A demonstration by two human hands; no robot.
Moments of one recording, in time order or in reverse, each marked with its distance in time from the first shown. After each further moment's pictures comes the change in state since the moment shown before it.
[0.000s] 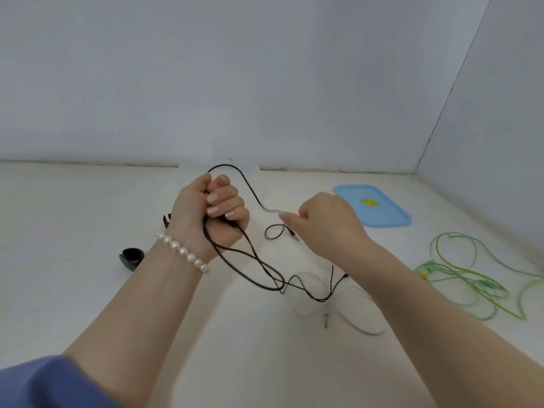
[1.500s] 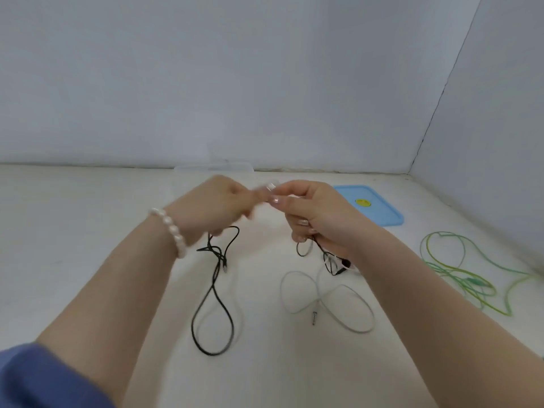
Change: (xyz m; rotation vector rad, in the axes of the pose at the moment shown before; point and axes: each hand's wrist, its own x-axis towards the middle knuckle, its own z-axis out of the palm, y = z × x) left_hand -0.015 0.002 0.035 1.505 0.060 0.072; right_hand -0.002 0.004 -0.020 1.070 -0.323 -0.012
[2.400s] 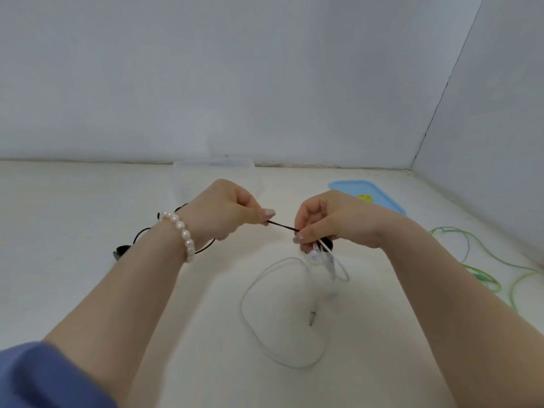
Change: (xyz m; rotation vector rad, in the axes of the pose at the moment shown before) left_hand 0.004 -0.015 0.011 0.015 -0.006 0.004; right_hand 0.001 0.010 -0.035 -0.423 -0.218 0.162
